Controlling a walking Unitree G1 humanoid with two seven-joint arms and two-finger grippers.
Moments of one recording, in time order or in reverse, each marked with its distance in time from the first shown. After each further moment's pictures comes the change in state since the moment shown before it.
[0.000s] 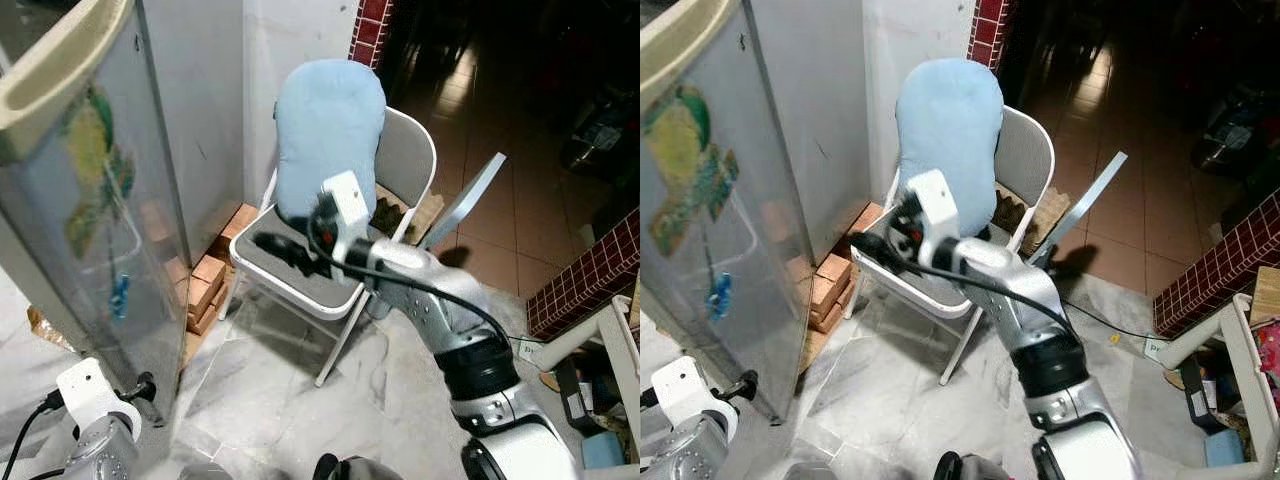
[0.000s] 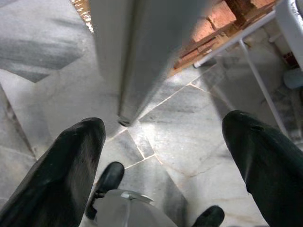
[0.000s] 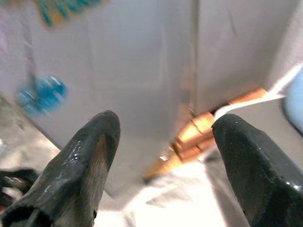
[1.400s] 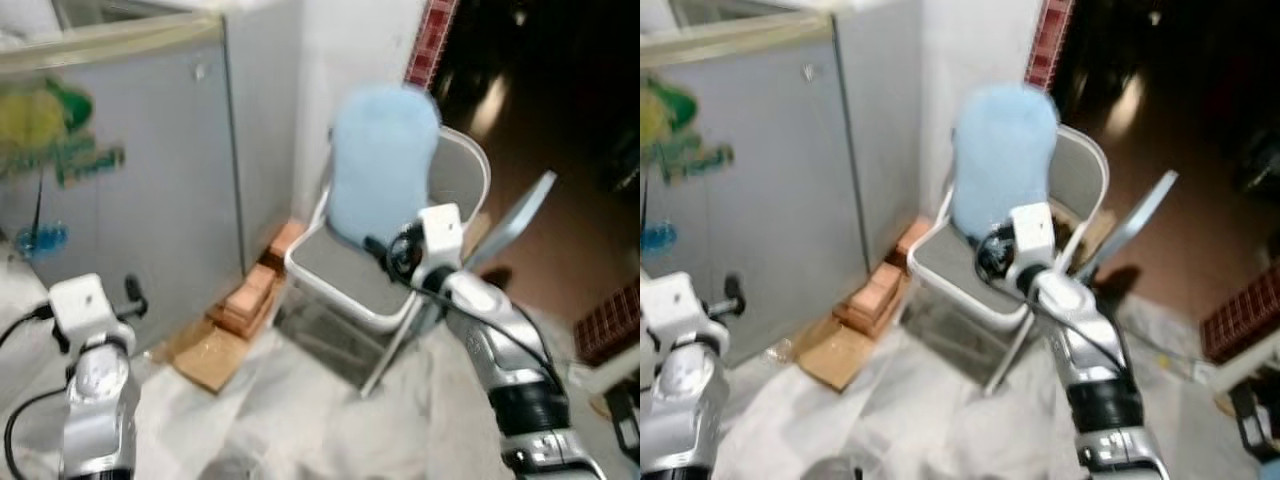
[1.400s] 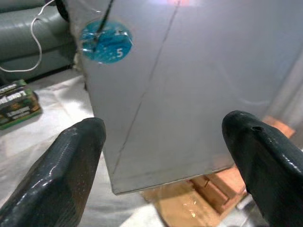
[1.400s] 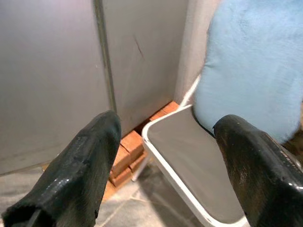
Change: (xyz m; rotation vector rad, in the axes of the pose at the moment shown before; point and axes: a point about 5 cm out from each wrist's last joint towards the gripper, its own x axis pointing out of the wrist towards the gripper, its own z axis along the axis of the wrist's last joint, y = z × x) left arm -0.016 -0.048 0.095 0.212 -0.587 -0.095; right arm -0.063 -0.072 -0.035 0.002 -0.099 -0.543
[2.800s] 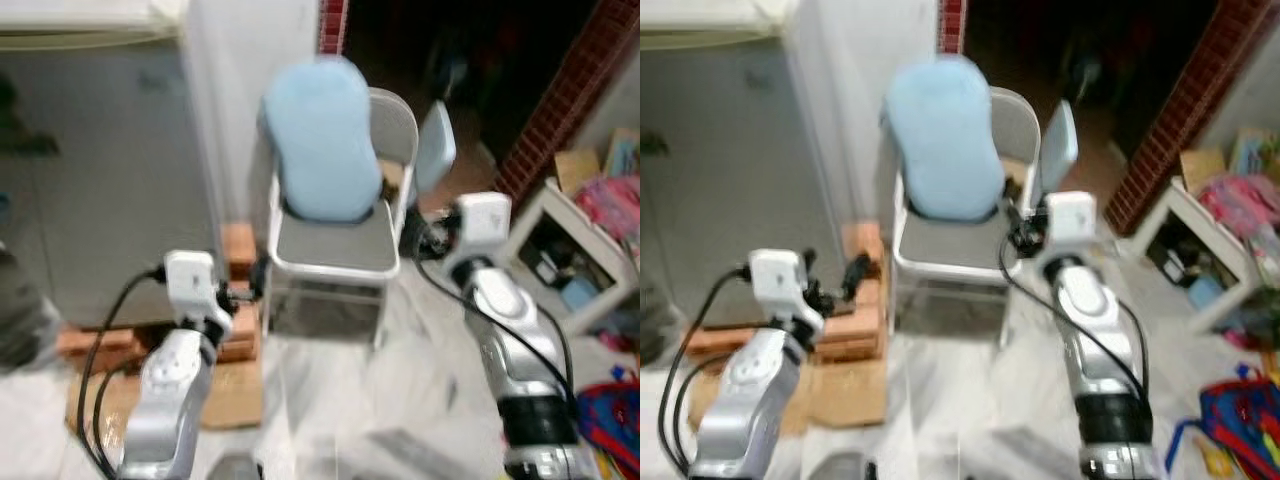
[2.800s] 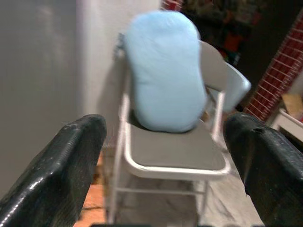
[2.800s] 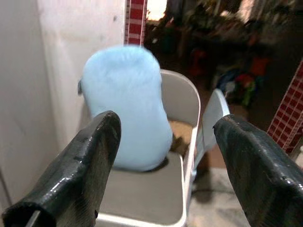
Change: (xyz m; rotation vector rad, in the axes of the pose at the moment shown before) left arm -0.037 -0.094 0.022 -0.098 -0.080 -0.588; right arm -0.023 -0.025 0.024 -0.049 -0.317 -0.305
